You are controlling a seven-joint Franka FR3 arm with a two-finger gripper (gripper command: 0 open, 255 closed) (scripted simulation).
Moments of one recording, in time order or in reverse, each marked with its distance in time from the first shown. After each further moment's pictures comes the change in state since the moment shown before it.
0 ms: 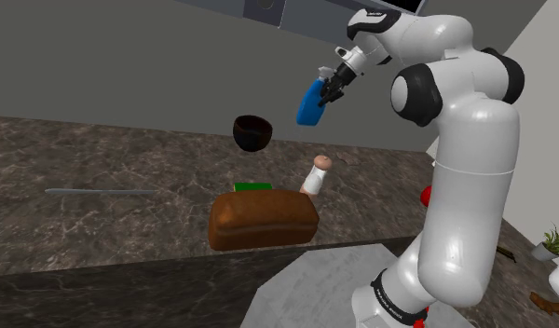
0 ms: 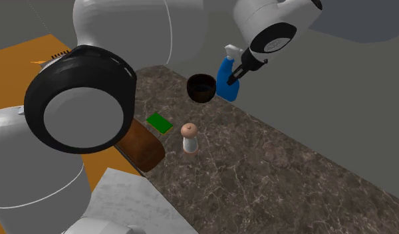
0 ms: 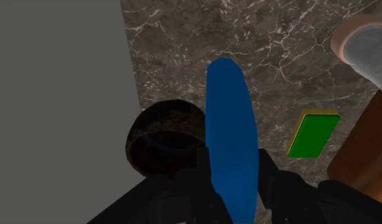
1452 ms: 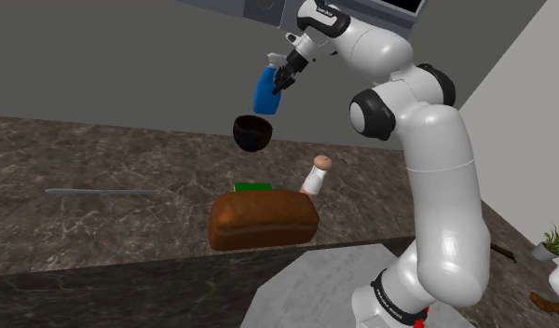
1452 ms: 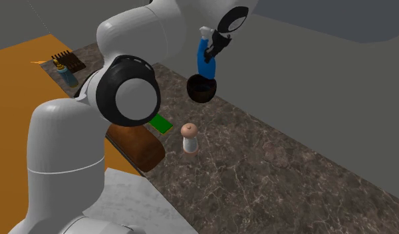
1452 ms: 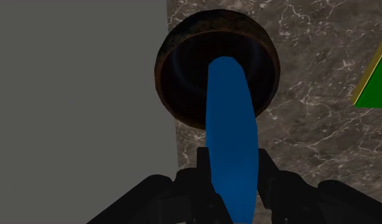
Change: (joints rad) arm -0.011 0.266 0.154 0.420 0.109 0.021 0.304
